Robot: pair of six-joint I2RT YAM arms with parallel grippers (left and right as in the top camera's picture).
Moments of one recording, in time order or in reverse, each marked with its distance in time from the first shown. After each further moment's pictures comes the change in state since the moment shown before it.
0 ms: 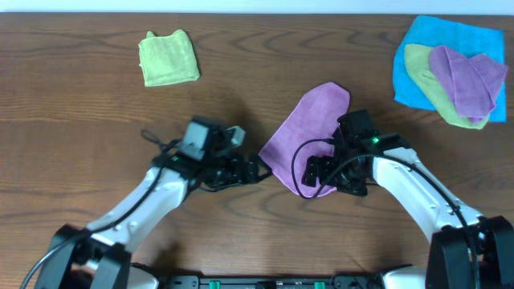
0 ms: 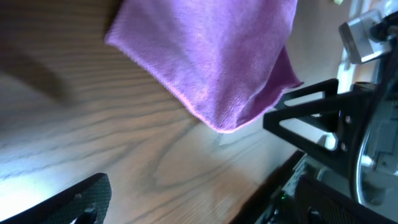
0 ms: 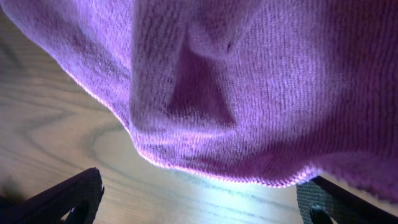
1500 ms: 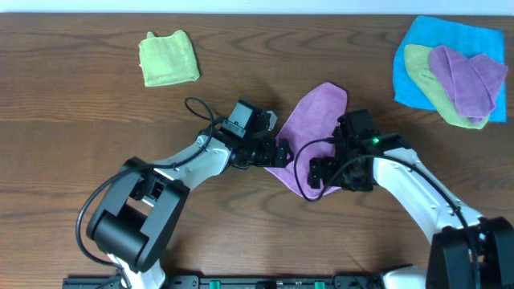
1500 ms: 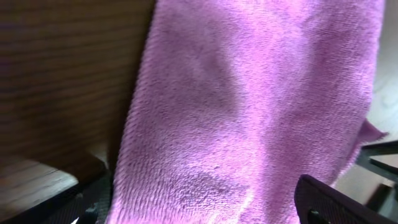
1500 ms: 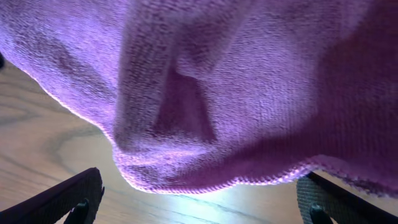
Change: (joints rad) left arm -0.121 0.379 0.256 0.099 -0.214 0.079; right arm 0.000 -0.007 0.000 0.000 0.113 -0.106
